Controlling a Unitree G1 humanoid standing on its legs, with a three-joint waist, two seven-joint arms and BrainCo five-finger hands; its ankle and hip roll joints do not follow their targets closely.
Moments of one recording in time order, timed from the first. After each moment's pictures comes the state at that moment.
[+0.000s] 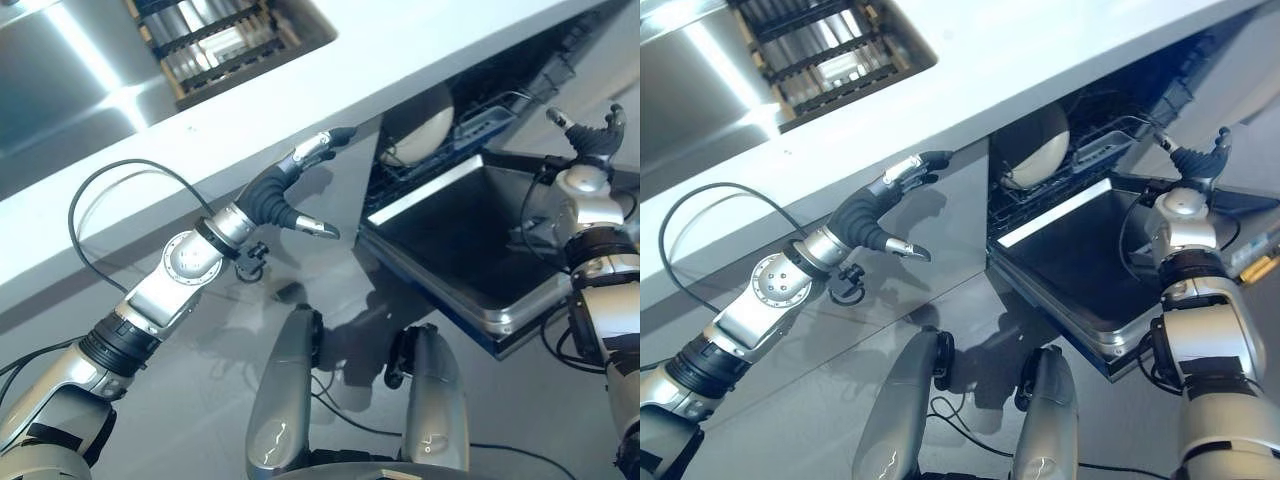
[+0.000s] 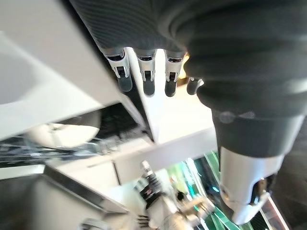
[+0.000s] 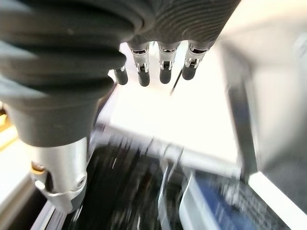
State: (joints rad) left arm -0.57 0.80 -0.49 -0.10 -0.40 -0.39 -0.09; right arm -1.00 -0.66 0.15 1.07 0.49 -0.09 -0.61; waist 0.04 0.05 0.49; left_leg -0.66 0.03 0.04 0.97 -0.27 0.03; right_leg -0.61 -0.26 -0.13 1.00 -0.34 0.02
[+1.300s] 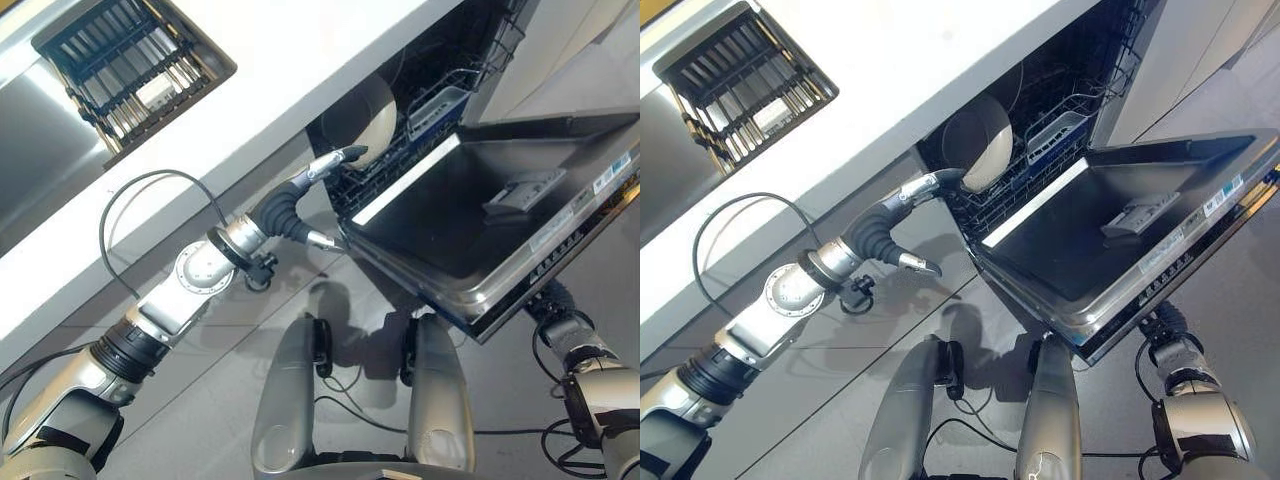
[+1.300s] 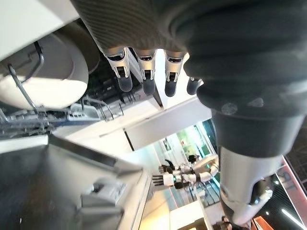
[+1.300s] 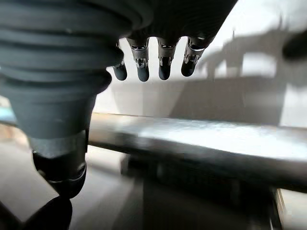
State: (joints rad) left arm -0.53 0.77 -0.49 -0.11 -0.38 -0.36 -0.15; right arm -0.60 -0.63 0.08 1.35 1.26 0.04 0.37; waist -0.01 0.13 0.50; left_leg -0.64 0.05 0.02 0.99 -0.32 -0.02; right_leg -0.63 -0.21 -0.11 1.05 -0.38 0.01
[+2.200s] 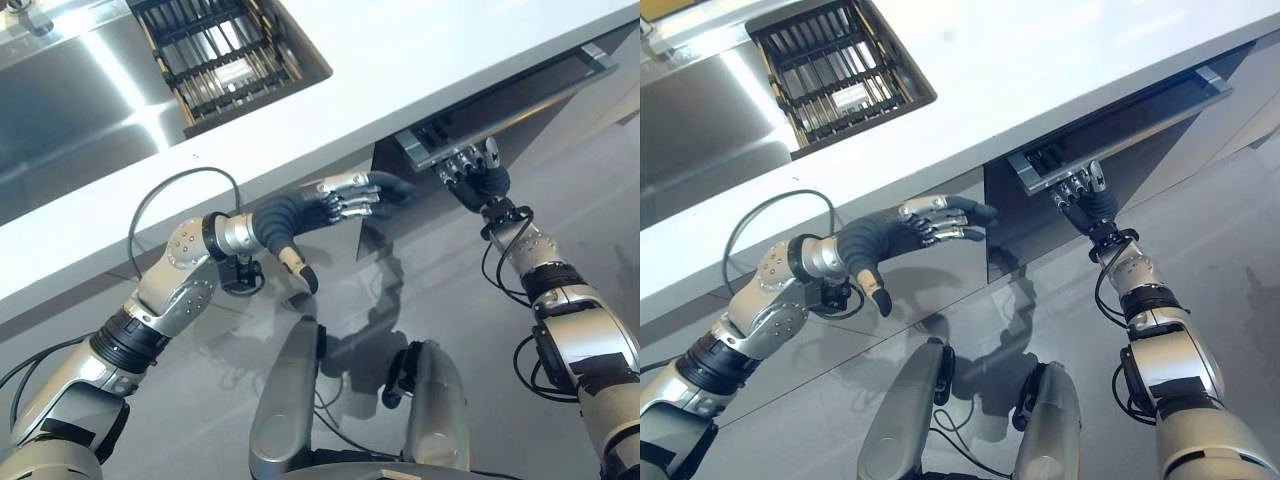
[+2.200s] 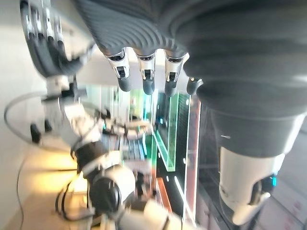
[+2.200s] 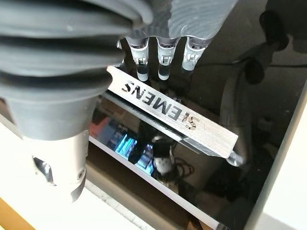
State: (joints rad) left arm -0.58 0.74 -0.50 -0.13 -0.92 -0.20 -0.83; right arm -0.91 -0.52 0.21 1.15 1.42 0.12 0.51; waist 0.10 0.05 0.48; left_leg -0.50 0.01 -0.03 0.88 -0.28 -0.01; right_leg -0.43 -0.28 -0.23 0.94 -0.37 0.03
